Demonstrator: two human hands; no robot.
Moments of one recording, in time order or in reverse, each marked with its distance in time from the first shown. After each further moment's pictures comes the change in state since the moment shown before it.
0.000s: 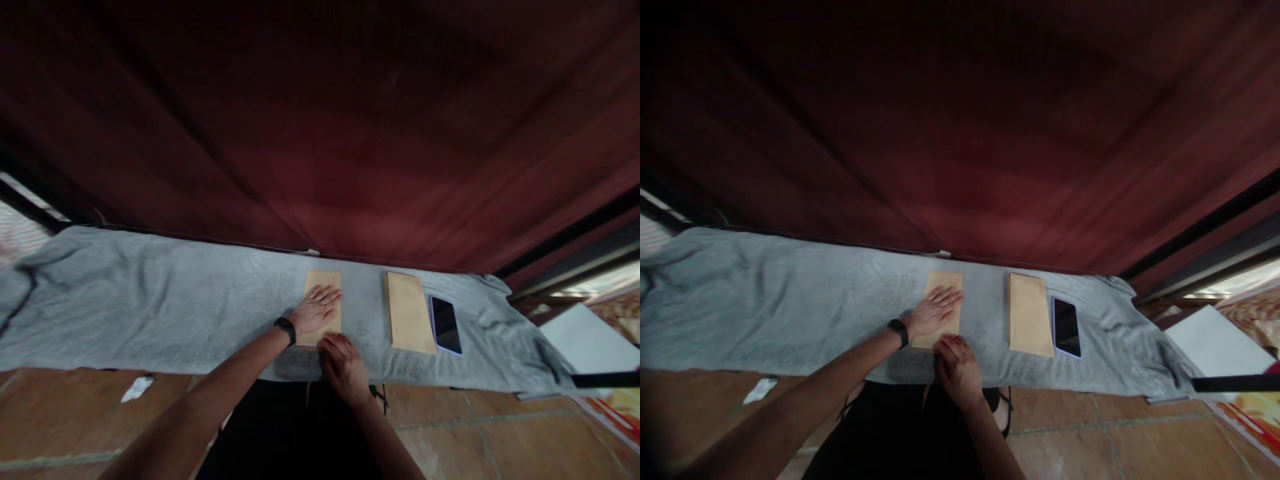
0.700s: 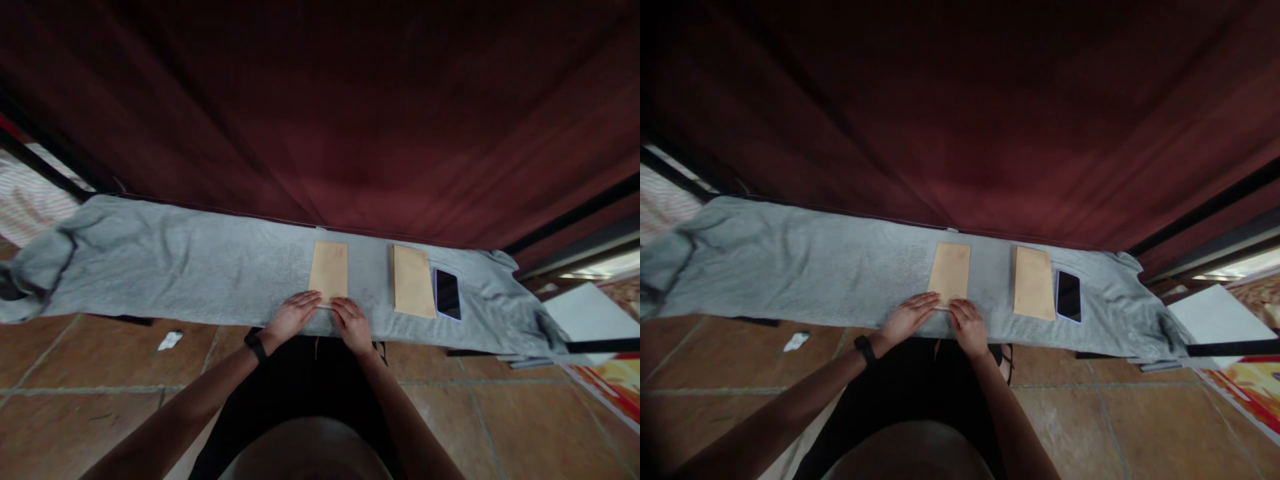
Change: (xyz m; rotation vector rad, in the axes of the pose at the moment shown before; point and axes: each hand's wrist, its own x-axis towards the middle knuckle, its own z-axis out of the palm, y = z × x) left_hand -0.121 0.051 -0.016 -0.175 0.148 -0.147; right_hand -0.008 0.010 0.007 -0.013 0.051 0.028
